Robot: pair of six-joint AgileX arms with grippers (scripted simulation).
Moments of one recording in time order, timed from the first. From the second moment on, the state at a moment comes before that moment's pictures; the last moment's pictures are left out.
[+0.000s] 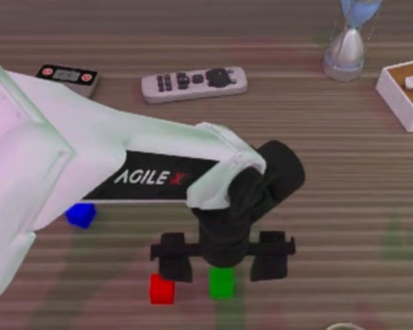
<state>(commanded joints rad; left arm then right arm) -0.90 2.08 1.31 -0.79 -0.01 -0.89 0.01 0.00 0.00 0.00 0.00 0.00</state>
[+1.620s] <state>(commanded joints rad) -0.70 1.97 1.42 -1.01 -0.01 -0.61 0.01 0.00 0.00 0.00 0.00 0.00</state>
